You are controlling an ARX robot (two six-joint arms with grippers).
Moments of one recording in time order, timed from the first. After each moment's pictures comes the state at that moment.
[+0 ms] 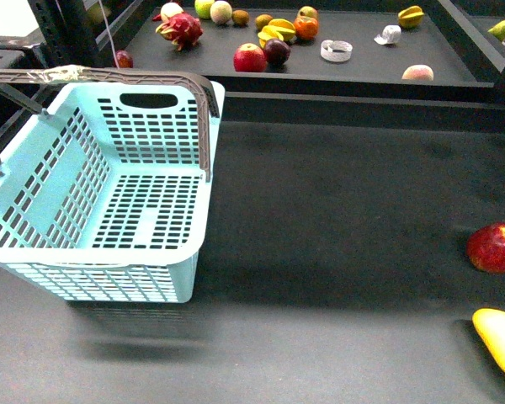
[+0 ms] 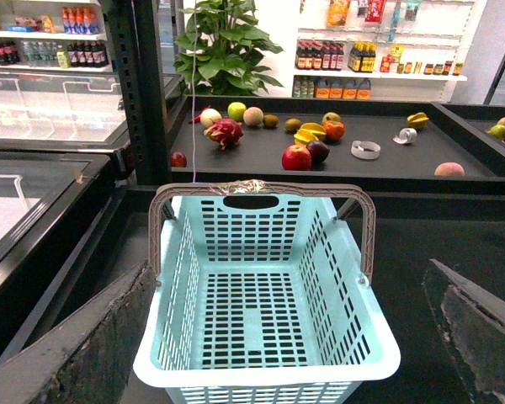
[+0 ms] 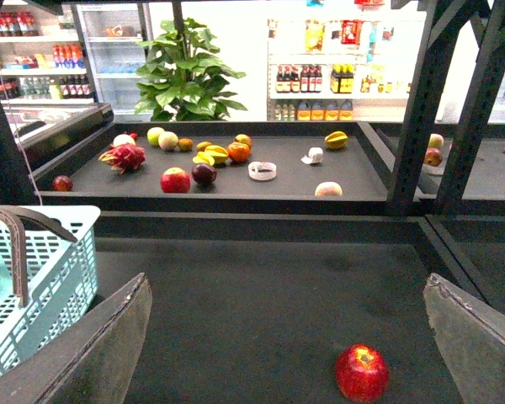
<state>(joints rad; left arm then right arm) 0.00 0.00 0.02 0.00 0.00 -0.01 0.00 0.00 0.01 0.00 0.00 0.00</state>
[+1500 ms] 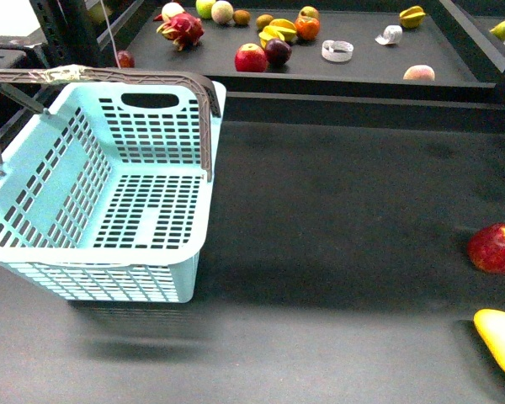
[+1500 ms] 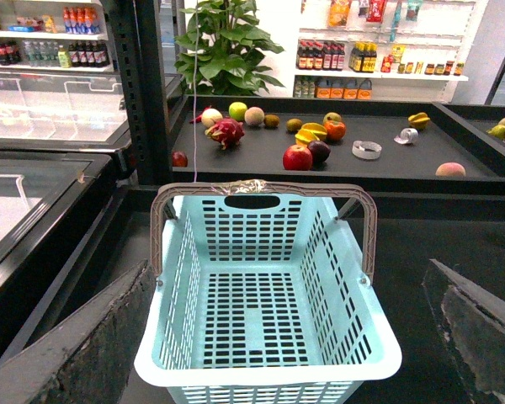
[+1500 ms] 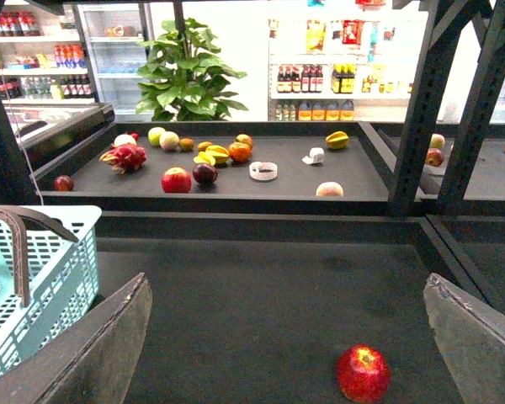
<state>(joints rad) 0.00 0.00 0.02 0.00 0.00 -0.01 0.00 0.00 0.01 0.00 0.00 0.00</state>
